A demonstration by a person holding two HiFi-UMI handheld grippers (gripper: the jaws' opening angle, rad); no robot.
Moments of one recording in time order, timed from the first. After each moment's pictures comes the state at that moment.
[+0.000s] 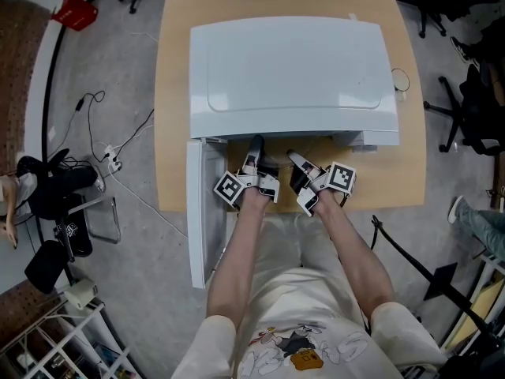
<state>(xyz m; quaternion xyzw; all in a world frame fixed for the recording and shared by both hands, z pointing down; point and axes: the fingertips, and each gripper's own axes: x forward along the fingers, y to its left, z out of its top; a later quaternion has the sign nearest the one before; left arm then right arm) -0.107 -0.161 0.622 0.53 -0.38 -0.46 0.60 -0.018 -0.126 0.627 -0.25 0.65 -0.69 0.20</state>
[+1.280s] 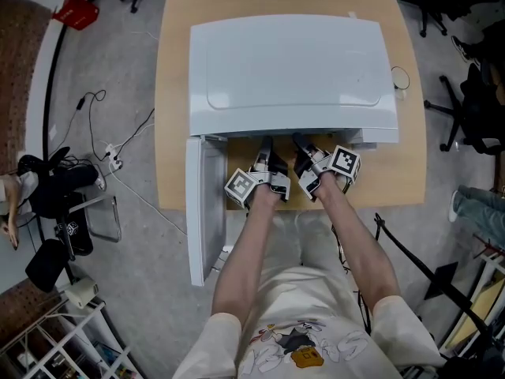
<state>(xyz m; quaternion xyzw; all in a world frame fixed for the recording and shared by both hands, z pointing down) -0.081 -0.154 0.645 0.51 -0.42 -0.44 0.61 0.003 -0.164 0.642 -0.30 0.63 -0.69 0.20</state>
